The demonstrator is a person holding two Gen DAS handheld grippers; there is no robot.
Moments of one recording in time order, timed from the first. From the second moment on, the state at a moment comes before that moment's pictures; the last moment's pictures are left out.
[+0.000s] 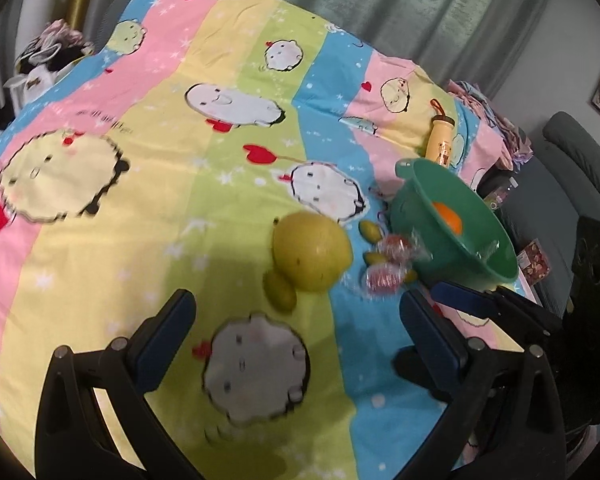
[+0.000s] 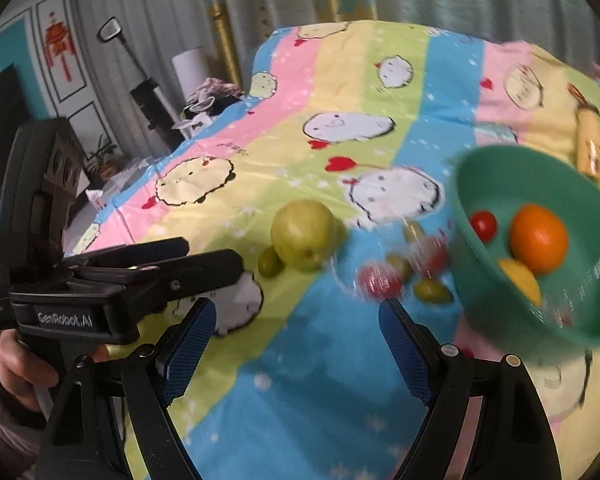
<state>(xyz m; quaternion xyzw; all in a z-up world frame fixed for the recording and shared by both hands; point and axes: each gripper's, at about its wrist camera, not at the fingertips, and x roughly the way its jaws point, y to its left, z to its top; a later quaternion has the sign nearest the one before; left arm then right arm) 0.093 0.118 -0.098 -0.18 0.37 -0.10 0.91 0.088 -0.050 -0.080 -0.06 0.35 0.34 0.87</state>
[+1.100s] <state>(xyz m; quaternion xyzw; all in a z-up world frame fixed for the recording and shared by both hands) 0.154 0.114 -0.117 -0.19 0.40 -0.18 0.88 0.155 0.000 -0.102 -0.11 0.39 0.36 0.84</state>
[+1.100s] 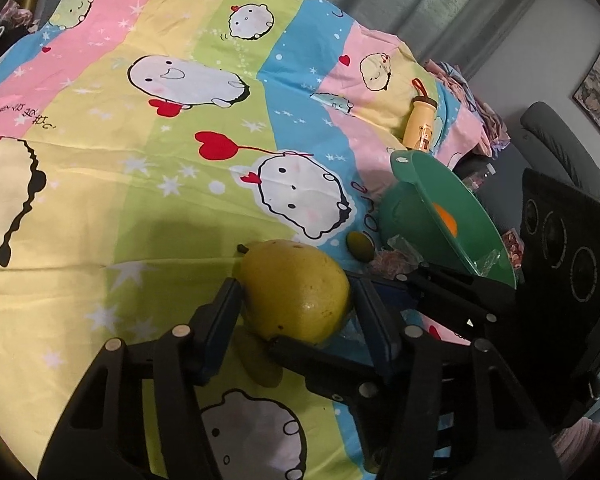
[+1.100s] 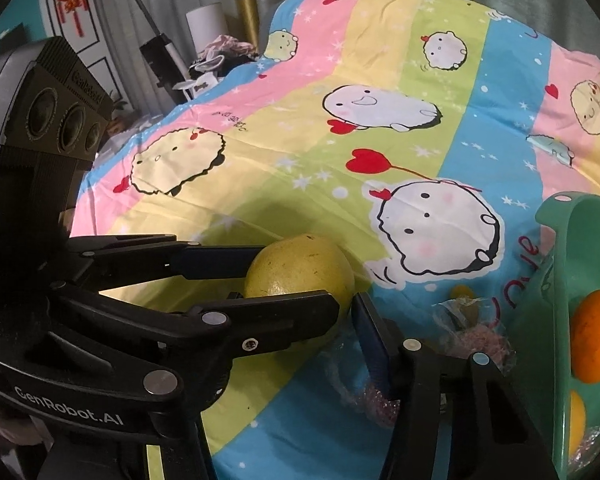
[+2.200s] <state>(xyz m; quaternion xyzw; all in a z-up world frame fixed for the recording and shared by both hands) 0.111 0.012 -0.021 -0.09 0.34 -0.23 0.91 0.092 -0.106 -0.027 -0.03 0.28 0.33 0.90</state>
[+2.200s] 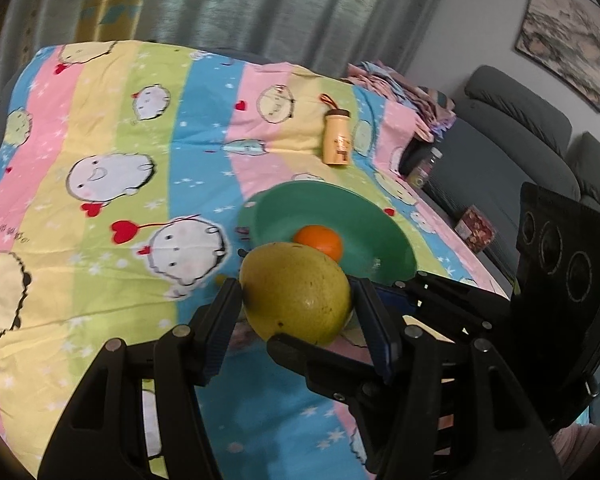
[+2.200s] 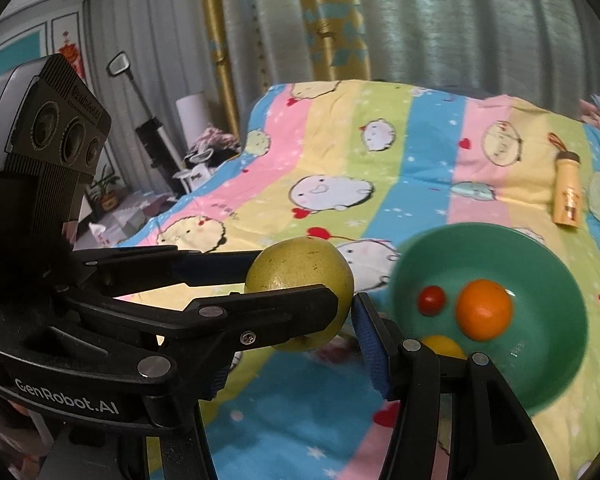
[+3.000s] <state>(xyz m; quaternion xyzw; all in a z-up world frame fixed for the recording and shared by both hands) 0.195 -0.070 -0.018 -0.13 0.39 -0.31 0.85 0.148 -0.204 -0.017 0.05 0.31 0.26 0.91</state>
